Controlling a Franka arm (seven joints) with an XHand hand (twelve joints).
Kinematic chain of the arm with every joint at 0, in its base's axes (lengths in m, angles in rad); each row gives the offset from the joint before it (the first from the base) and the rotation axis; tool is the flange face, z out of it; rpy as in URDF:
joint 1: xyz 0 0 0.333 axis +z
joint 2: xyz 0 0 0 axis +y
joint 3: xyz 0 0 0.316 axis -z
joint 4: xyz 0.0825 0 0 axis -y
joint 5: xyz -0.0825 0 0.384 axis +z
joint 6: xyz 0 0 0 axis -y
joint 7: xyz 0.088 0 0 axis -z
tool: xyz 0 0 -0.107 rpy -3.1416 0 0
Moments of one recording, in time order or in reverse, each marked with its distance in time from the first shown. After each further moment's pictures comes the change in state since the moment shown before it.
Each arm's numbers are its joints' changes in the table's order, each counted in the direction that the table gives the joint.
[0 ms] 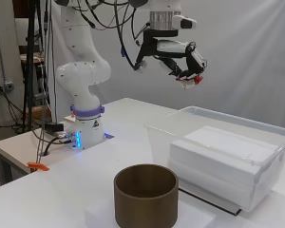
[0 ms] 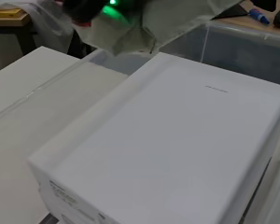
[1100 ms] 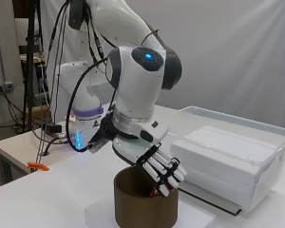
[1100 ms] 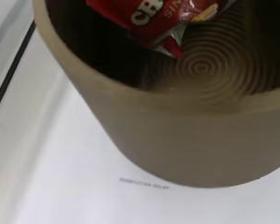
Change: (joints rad) arm -0.199 0.692 0.180 0.449 0.002 -0.103 -0.004
